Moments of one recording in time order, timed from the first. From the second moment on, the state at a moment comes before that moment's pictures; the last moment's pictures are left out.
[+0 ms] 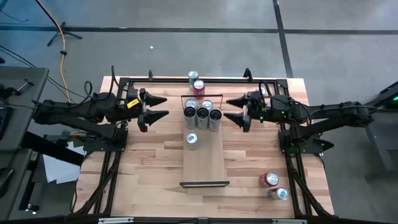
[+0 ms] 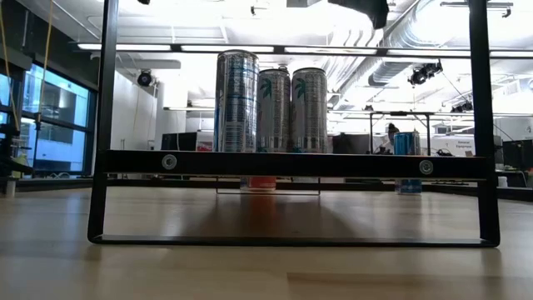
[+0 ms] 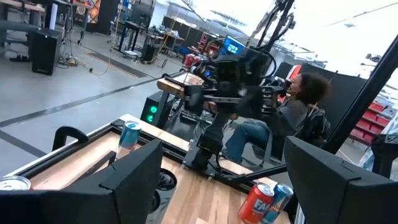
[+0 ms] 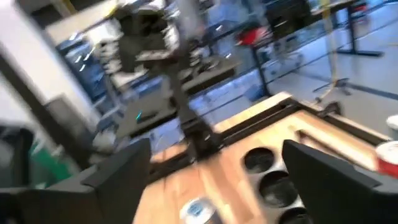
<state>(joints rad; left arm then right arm) -0.09 0.77 0.82 0.00 -0.30 -0.36 0.03 0.99 0.81 0.15 0.19 0.41</state>
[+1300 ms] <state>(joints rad) -0.09 0.77 0.82 -0.07 -0.34 -0.28 0.26 1.76 1.21 -0.16 0.28 0.80</state>
